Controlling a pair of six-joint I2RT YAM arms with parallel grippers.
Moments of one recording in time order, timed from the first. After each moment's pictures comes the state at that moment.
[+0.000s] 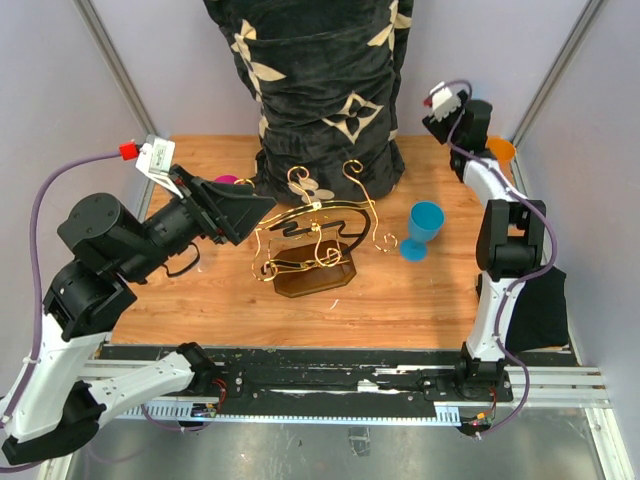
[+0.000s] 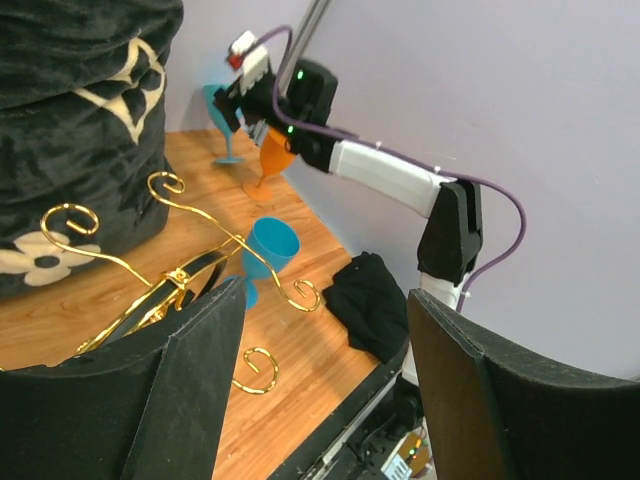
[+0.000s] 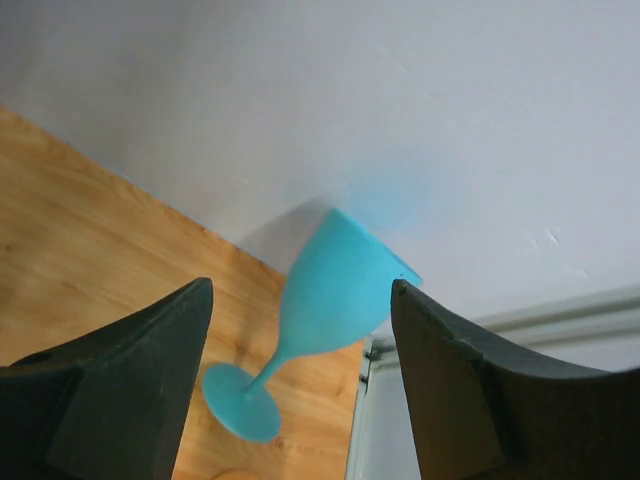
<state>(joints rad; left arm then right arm) -0.74 0.86 1.51 -0.55 0.02 -0.52 0.00 2.11 1.65 0.31 -0.13 -0.77</state>
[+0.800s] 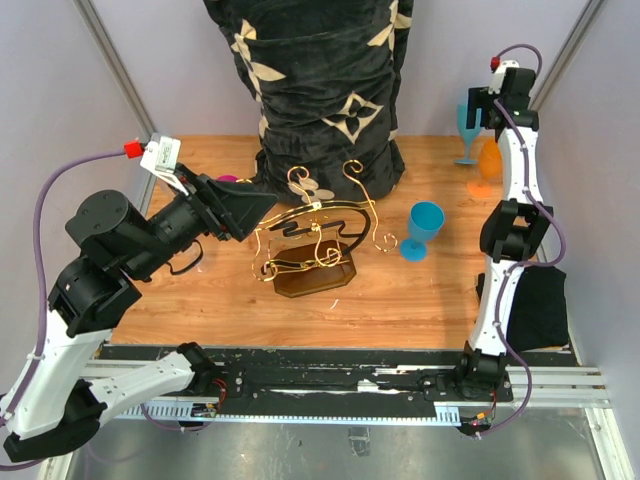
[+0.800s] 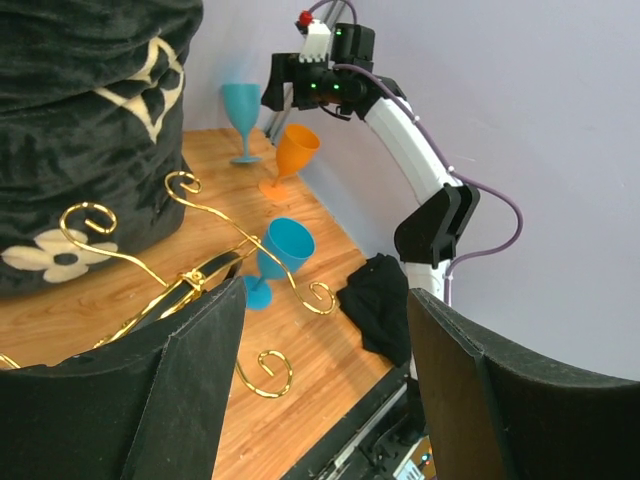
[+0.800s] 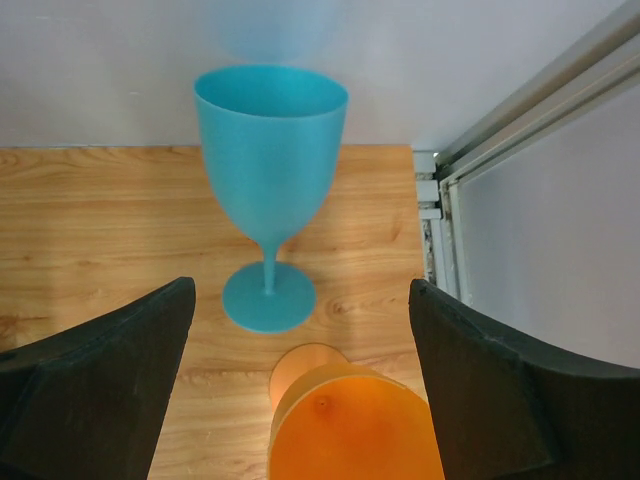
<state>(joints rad) -0.74 0.87 1.51 -0.55 -0.01 -0.51 -0.14 2.40 2.55 -0.61 0.01 -0.19</state>
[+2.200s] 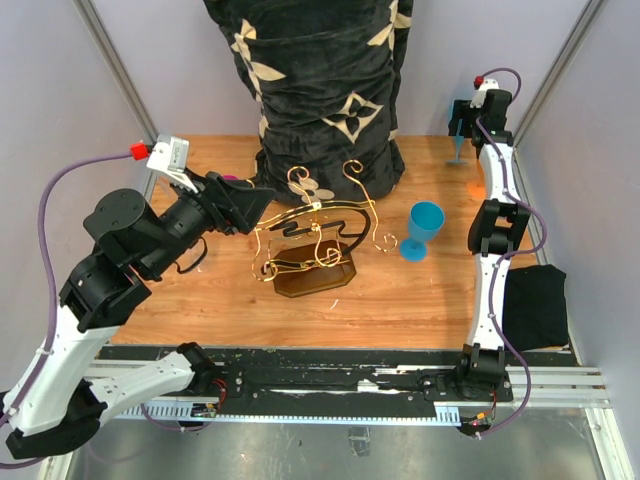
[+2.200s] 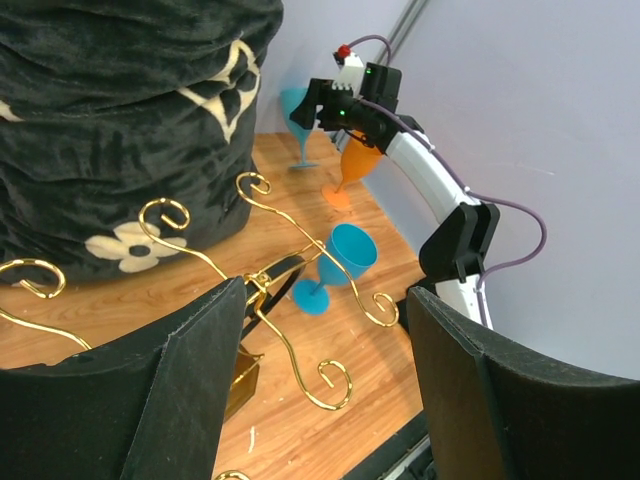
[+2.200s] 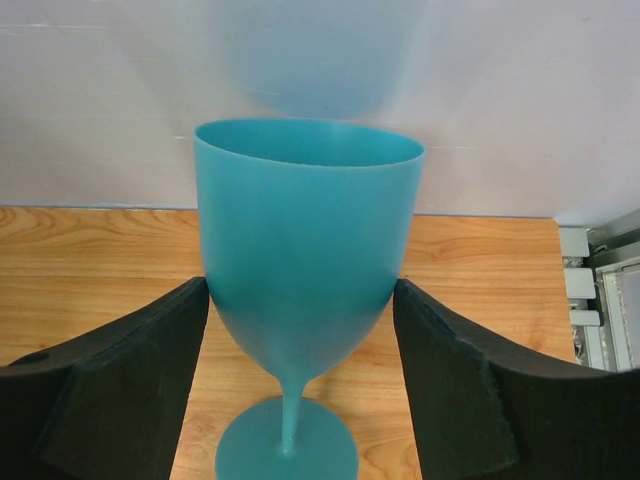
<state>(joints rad) -0.74 0.87 1.45 -0.55 -0.14 -0.45 -0.14 2.72 2.69 -0.37 -0.18 -0.05</state>
